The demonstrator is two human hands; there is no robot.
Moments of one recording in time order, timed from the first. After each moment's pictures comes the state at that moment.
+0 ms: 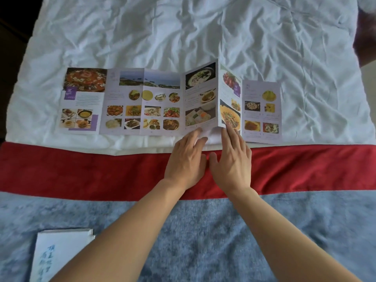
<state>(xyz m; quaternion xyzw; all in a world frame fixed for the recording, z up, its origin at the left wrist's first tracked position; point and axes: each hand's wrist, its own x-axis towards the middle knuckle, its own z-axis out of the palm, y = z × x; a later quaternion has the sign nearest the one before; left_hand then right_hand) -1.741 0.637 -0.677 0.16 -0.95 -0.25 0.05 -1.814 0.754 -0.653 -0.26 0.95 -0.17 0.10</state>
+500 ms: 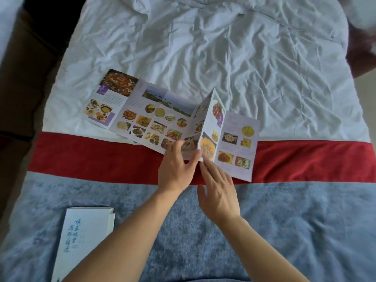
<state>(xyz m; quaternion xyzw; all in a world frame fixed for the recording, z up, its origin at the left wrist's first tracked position) -1.666 0.645 -0.639 0.38 -0.82 -0.41 0.09 -1.702 0.790 -0.638 -0.41 0.88 -0.20 0.11</state>
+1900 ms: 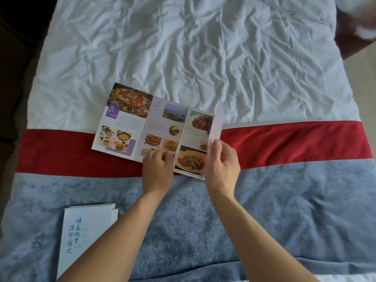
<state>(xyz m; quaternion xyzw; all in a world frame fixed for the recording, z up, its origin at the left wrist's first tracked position) -1.610 0.617 -0.679 0.44 -0.79 -0.42 0.01 -1.690 0.739 -0.615 0.05 0.85 -0.51 0.13</state>
